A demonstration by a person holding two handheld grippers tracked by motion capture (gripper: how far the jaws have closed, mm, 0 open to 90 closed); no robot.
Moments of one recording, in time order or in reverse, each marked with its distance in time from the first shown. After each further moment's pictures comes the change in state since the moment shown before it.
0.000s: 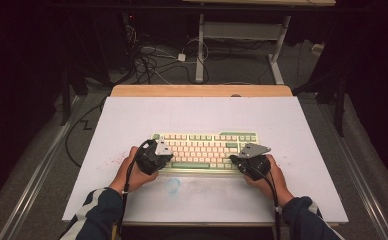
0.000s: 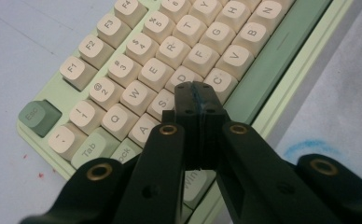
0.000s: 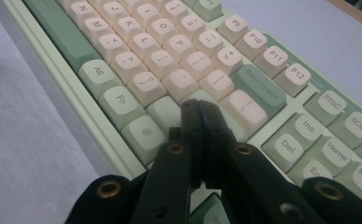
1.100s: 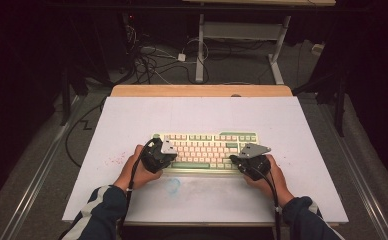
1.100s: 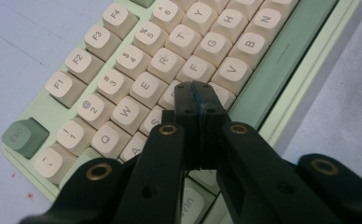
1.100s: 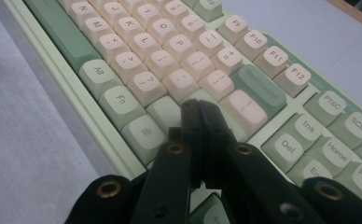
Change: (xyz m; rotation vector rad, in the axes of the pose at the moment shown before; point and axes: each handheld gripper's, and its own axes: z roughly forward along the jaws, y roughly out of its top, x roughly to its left) left arm -0.004 0.000 0.013 0.031 -0.009 0.020; right arm 0.000 0.000 0.000 -0.001 0.001 -0.002
